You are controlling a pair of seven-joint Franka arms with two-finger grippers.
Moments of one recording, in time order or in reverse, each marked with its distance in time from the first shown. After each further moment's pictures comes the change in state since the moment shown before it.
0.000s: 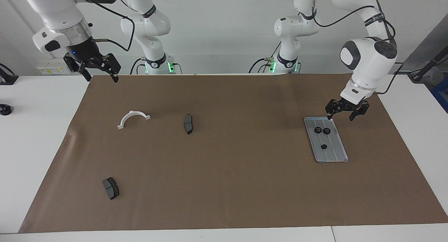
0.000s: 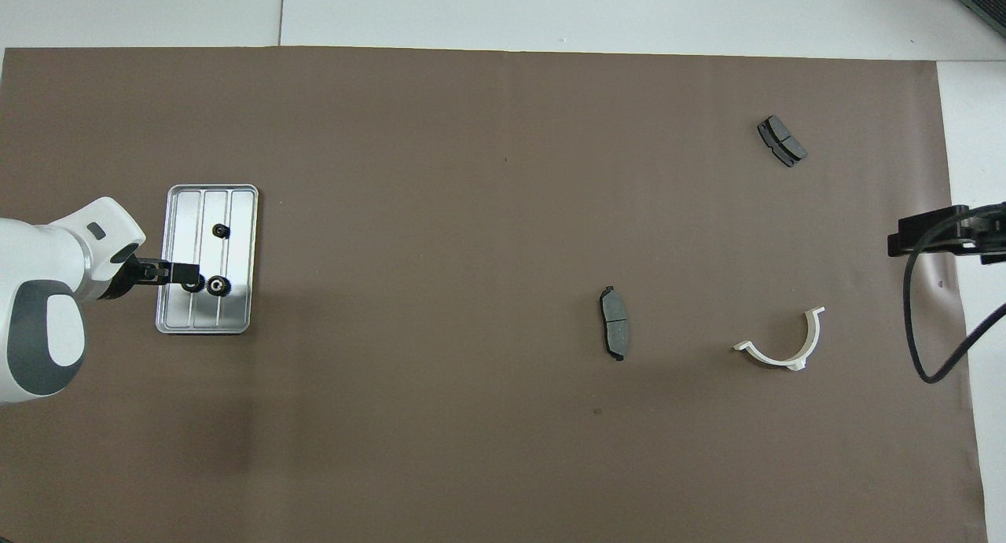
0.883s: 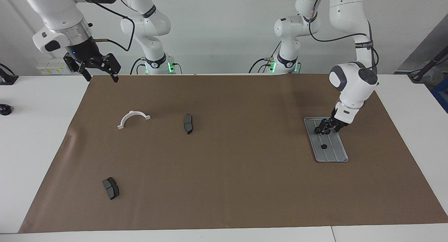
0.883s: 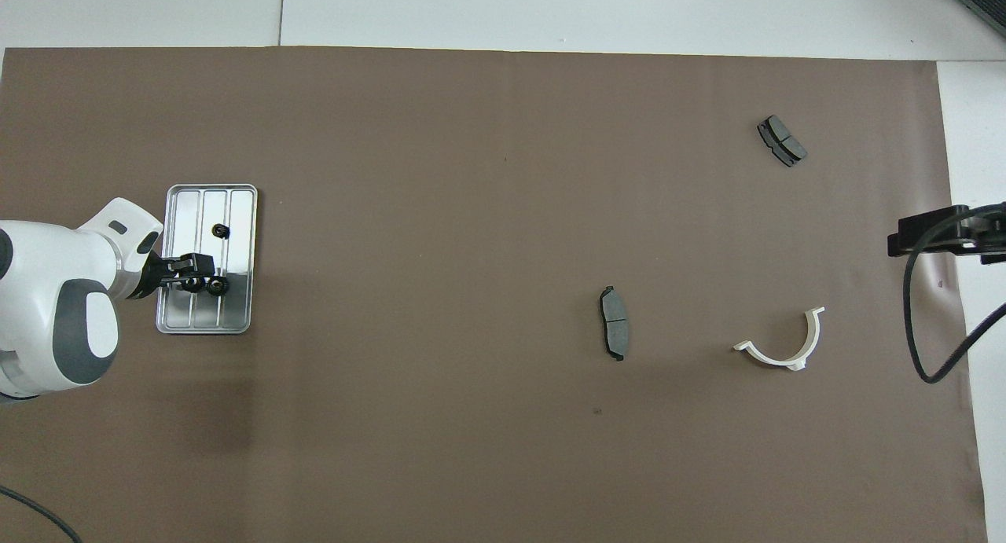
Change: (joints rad) left arm 0.004 0.095 -0.005 -0.010 -0.008 0.097 -0.256; right arm 0.000 0.000 0.000 0.000 0.000 0.000 0.000
